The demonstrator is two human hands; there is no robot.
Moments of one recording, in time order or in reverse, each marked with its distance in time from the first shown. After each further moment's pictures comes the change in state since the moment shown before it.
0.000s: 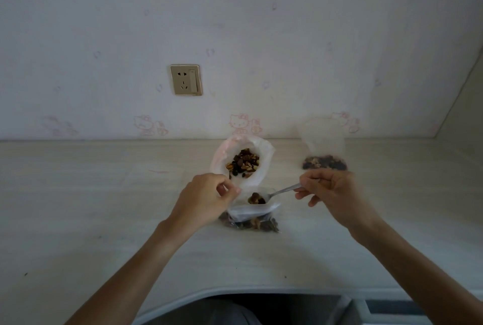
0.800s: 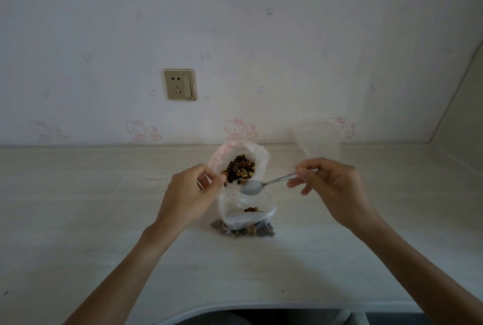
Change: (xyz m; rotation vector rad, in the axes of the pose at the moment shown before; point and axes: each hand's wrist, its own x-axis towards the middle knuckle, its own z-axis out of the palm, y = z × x) left_hand 0.017 -0.012 -0.008 -0.182 0.217 -0.063; right_hand 0.013 -0.018 -0.002 -0.040 0.032 -0.243
